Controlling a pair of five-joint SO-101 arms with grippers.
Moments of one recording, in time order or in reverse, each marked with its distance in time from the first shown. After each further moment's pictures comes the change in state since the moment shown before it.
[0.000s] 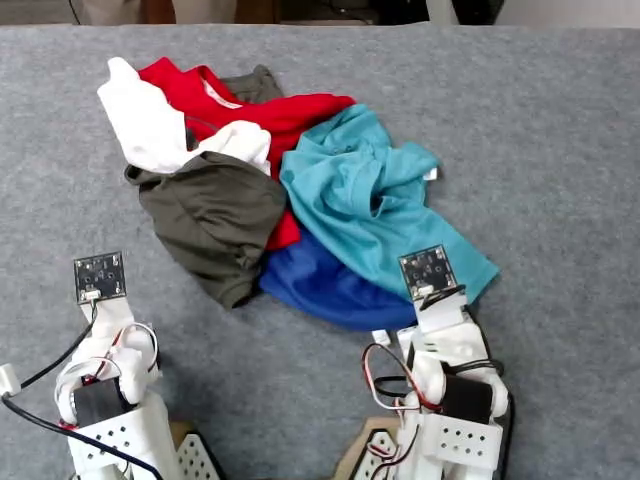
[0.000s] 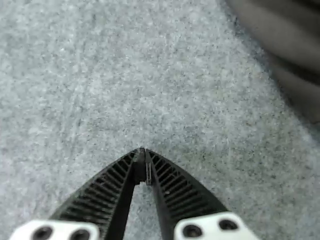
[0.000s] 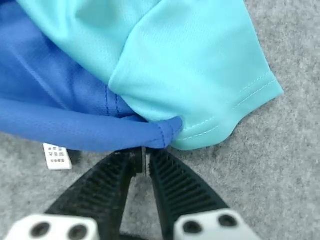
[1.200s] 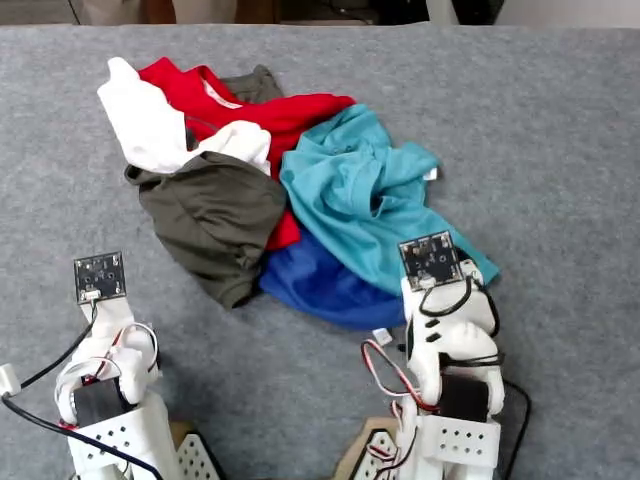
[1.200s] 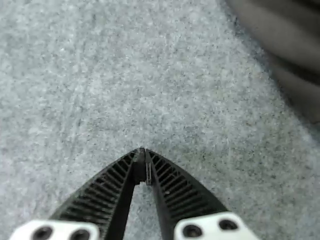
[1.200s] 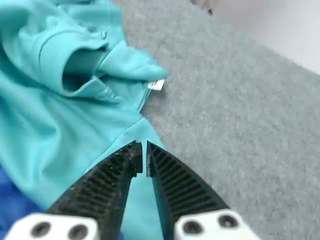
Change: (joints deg) left arm 0.0 0.0 0.0 0.0 0.0; right arm -3.5 0.0 0.0 -31.5 0.1
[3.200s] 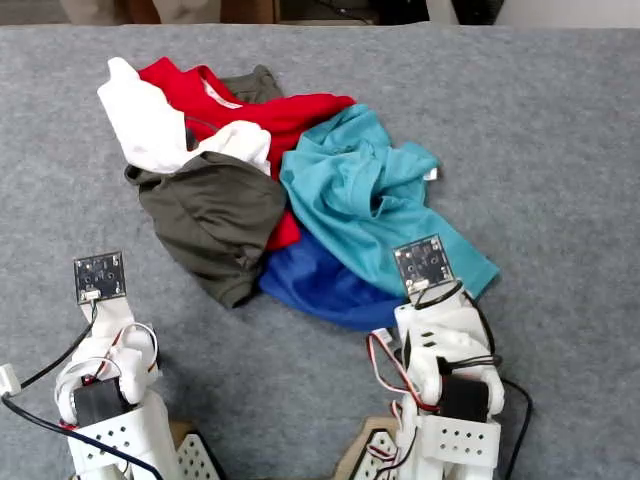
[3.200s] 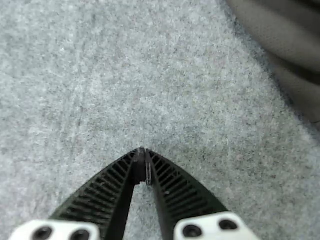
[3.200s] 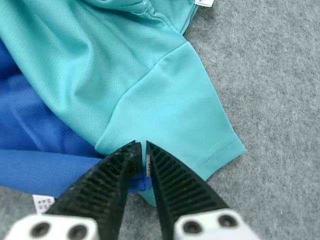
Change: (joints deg) left arm 0.0 0.0 0.0 0.0 0.0; right arm 0.1 0.0 0.0 18.5 0.0
